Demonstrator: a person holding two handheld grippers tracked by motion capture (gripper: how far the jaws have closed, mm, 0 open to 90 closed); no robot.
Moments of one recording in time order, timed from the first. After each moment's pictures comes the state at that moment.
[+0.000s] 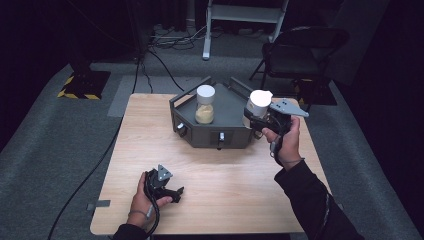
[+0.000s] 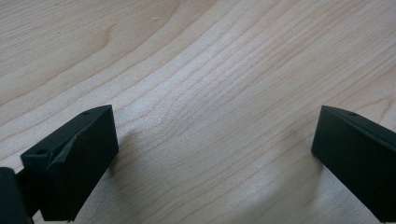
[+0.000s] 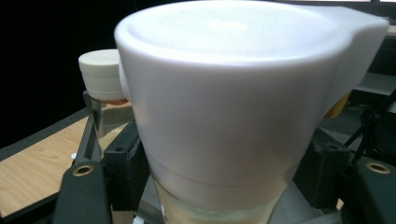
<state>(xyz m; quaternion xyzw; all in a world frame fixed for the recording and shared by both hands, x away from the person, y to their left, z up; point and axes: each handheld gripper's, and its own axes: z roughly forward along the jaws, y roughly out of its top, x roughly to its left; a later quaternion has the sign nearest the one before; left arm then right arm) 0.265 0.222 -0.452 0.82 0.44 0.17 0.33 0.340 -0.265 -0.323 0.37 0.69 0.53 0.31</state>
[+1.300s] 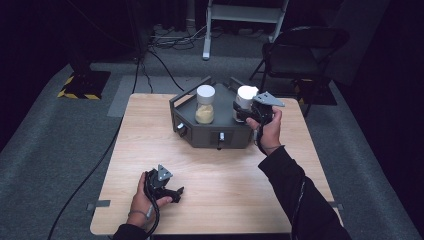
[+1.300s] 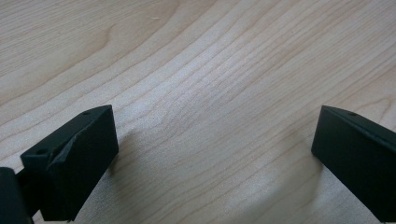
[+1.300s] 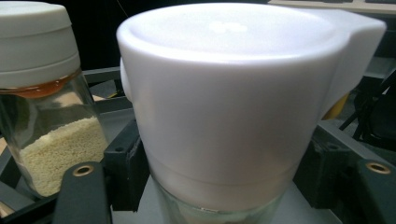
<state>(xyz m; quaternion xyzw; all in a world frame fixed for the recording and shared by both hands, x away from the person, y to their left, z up) 0.265 0.222 -0.452 0.82 0.44 0.17 0.33 0.395 -0.230 -0.358 0.40 0.69 0.51 0.31</state>
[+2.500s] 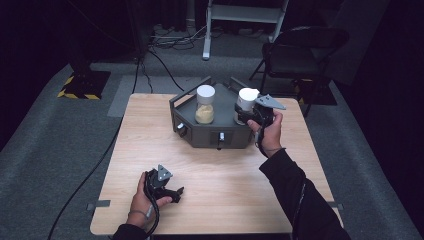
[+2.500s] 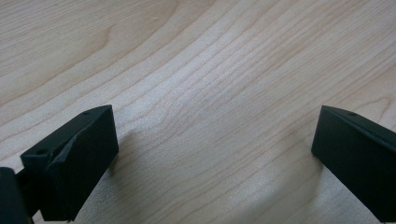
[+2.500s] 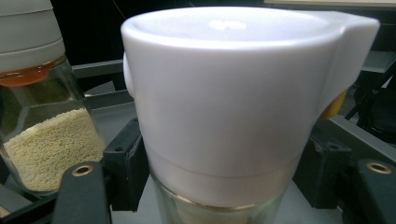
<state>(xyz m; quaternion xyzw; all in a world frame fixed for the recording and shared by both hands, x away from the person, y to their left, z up) 0.266 0.223 -0.451 0.82 0.44 0.17 0.33 0.395 -0.234 -0.369 0.41 0.68 0.51 0.31</state>
